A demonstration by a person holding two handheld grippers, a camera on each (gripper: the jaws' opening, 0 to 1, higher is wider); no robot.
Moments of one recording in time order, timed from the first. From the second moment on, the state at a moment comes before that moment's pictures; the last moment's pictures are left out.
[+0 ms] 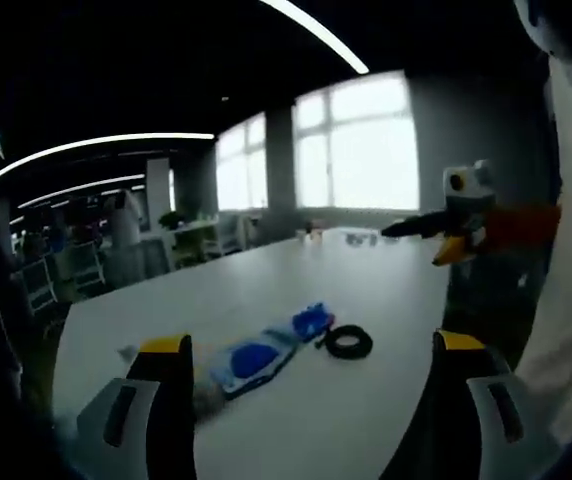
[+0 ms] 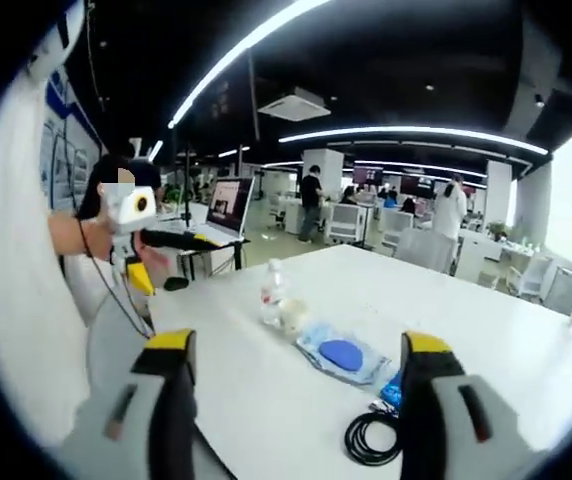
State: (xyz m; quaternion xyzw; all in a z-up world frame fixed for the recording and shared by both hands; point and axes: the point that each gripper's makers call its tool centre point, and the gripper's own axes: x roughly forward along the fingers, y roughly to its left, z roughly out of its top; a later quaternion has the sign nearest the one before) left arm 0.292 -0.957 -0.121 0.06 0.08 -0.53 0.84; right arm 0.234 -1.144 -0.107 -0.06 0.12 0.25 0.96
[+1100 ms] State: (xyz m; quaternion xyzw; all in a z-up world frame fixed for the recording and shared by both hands) left arm 0.299 -0.895 -0.211 0.05 0.17 -0.46 0.87; right arm 0.194 -1.225 -0.211 -0.02 0.19 0.12 0.97
